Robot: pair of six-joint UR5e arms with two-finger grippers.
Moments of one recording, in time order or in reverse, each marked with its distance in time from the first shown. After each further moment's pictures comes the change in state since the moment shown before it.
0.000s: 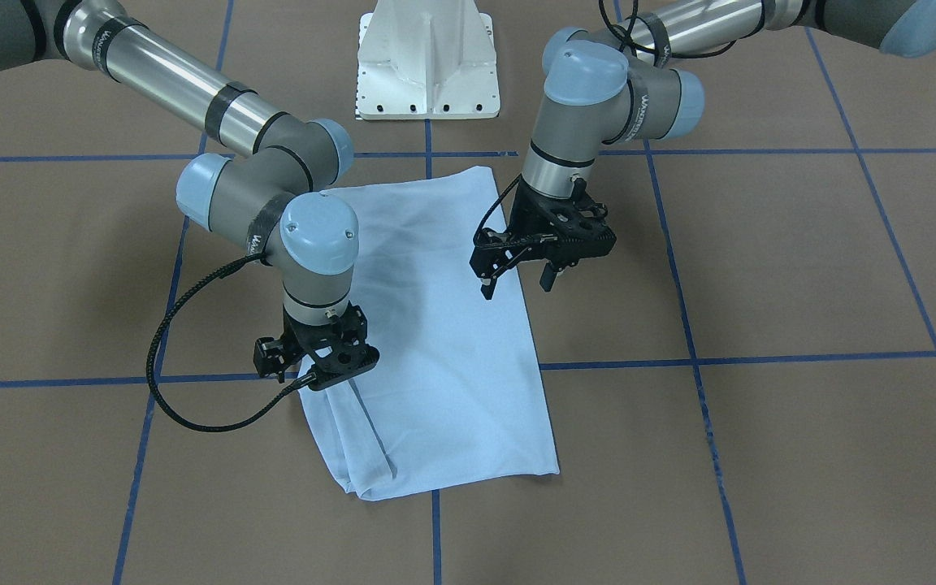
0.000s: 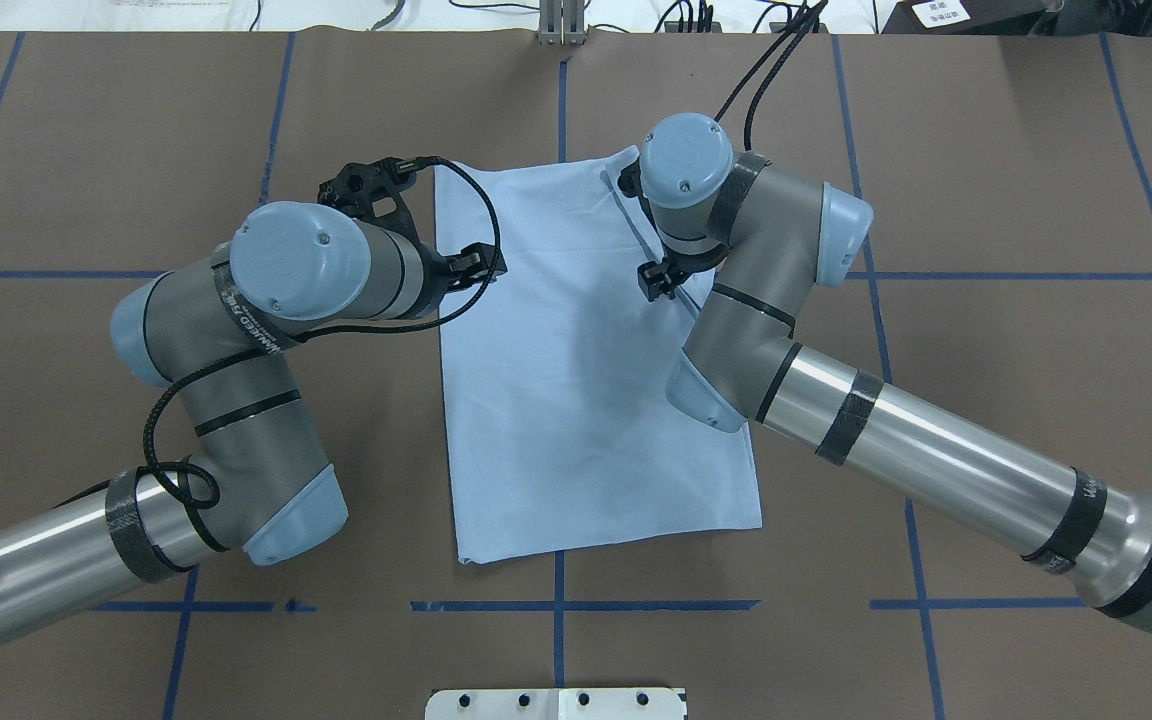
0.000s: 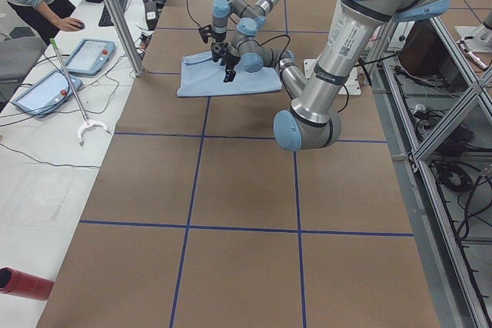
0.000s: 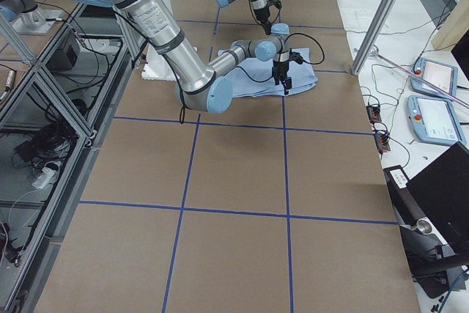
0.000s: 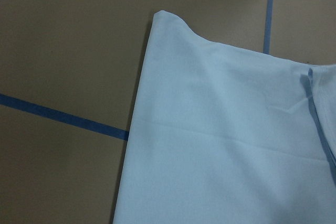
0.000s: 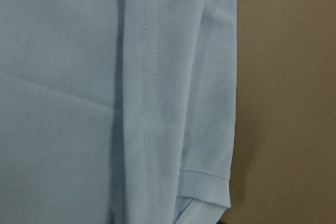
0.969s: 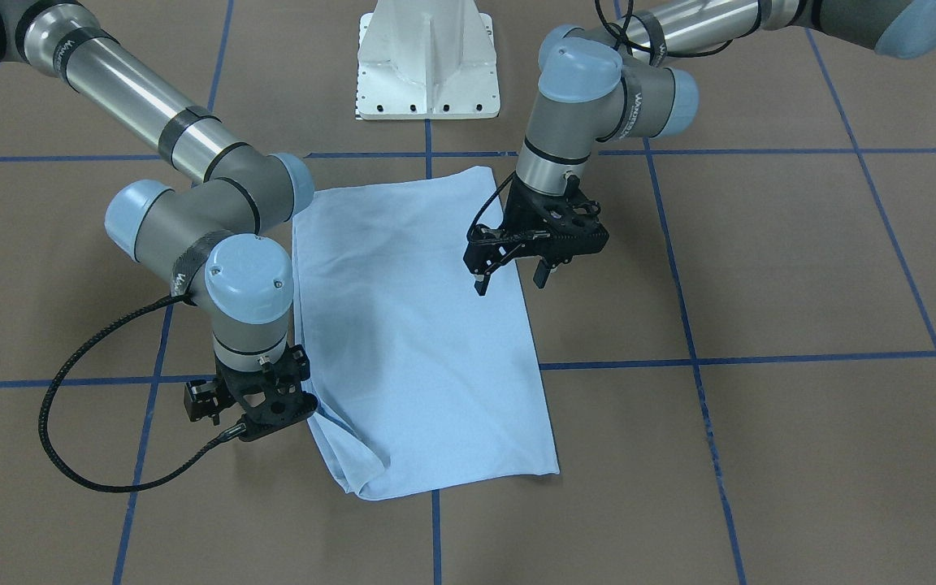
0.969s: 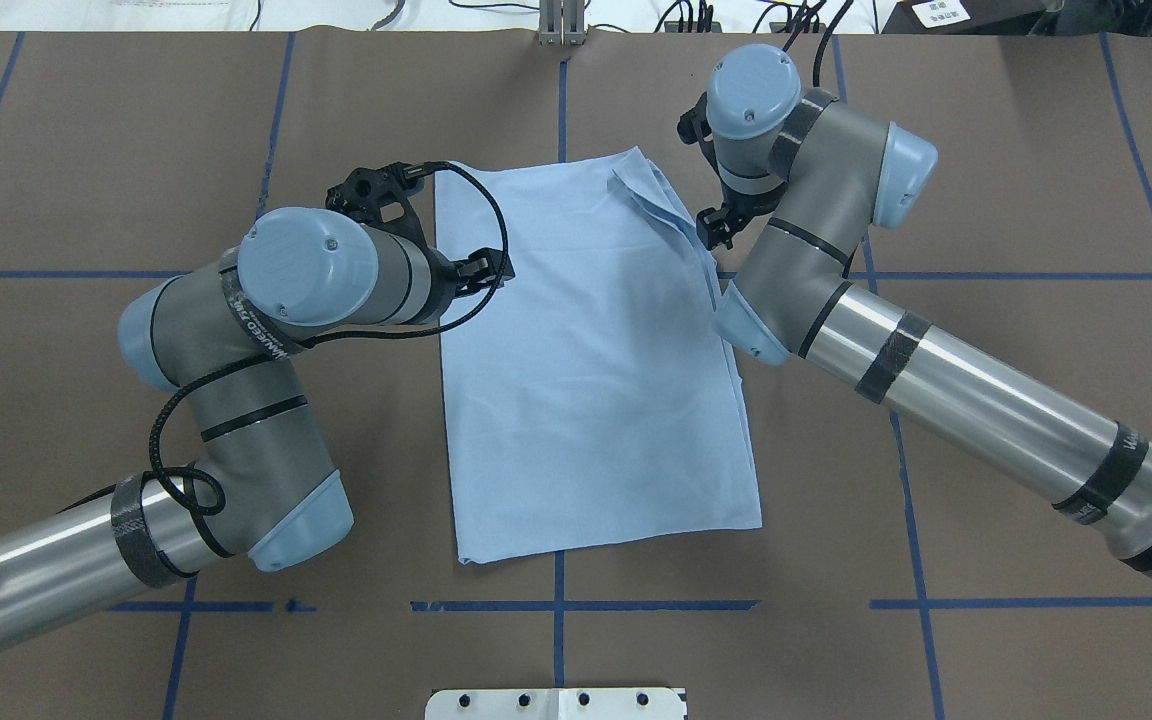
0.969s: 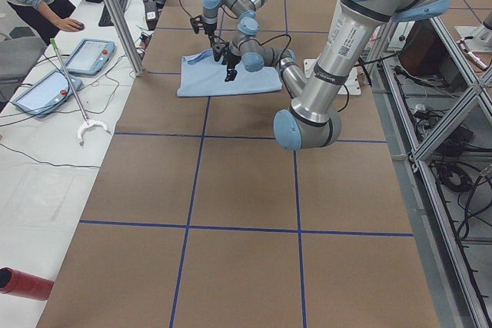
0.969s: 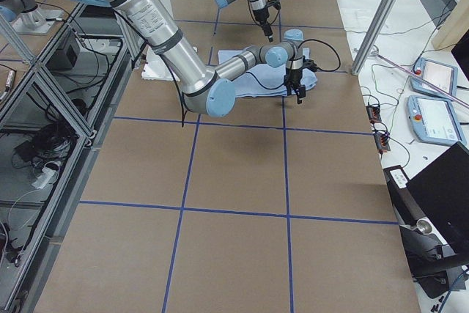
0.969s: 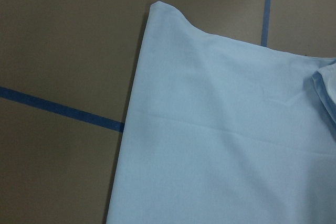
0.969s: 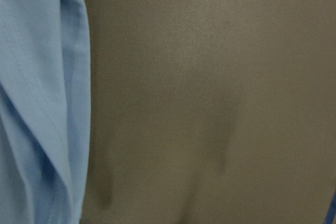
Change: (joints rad) left arm 0.010 -0.006 -0.002 0.001 0.000 -0.003; right arm 0.109 -0.004 -0.046 0.007 0.023 -0.103
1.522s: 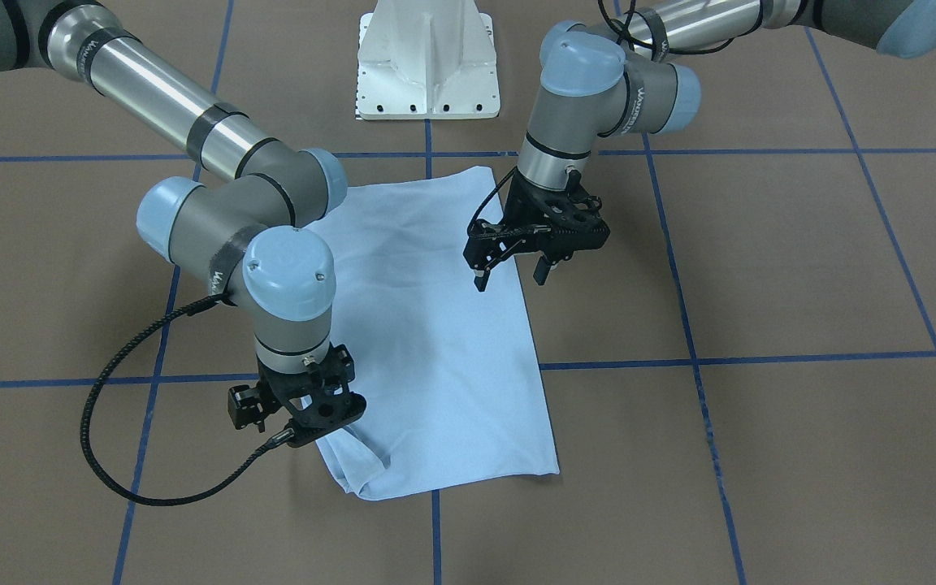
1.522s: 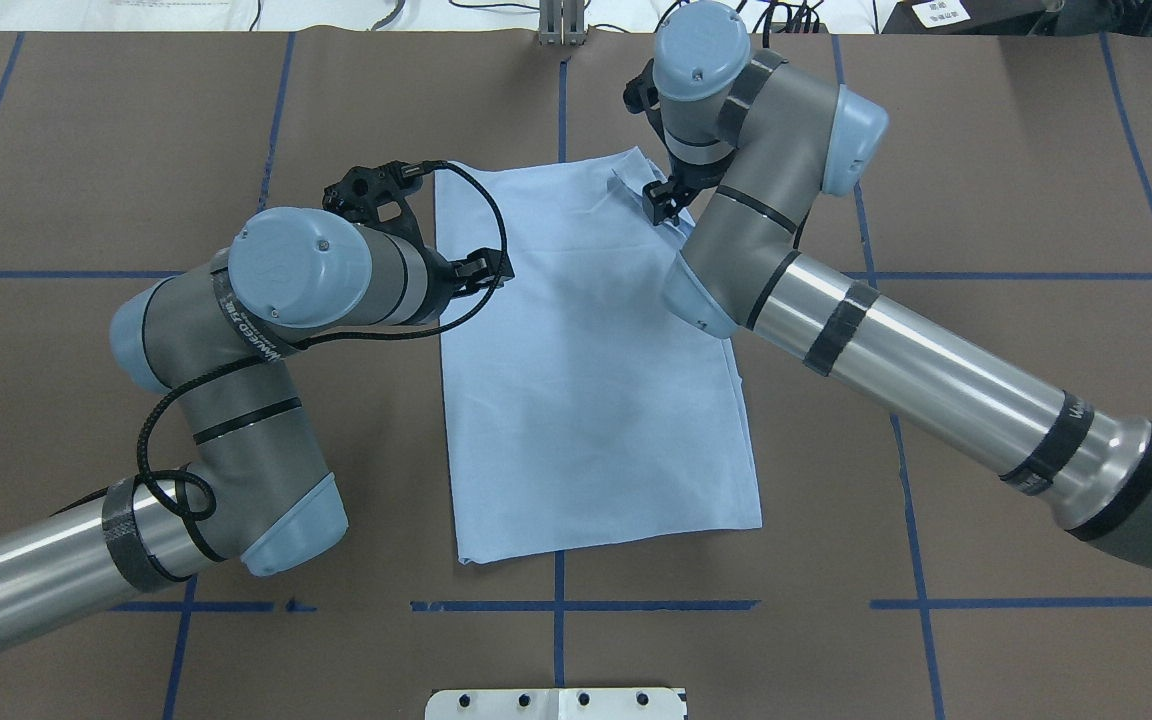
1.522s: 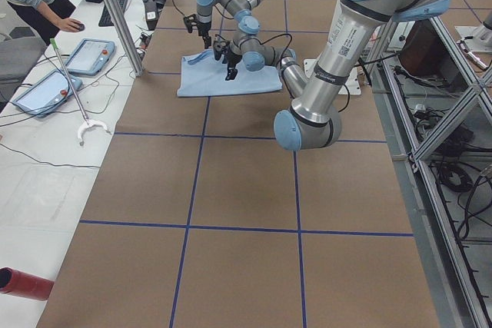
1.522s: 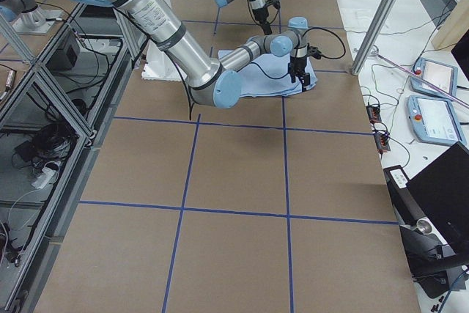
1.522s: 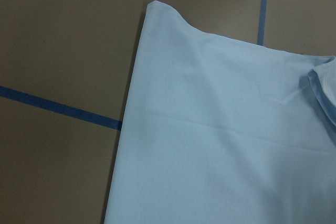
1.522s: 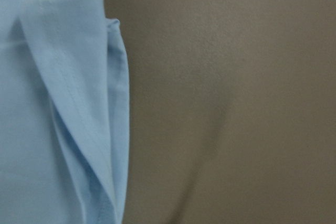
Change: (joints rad) left arm -0.001 0.010 -0.038 0.001 0.000 0.010; right arm -0.011 0.135 -0.106 0.029 0.025 0.004
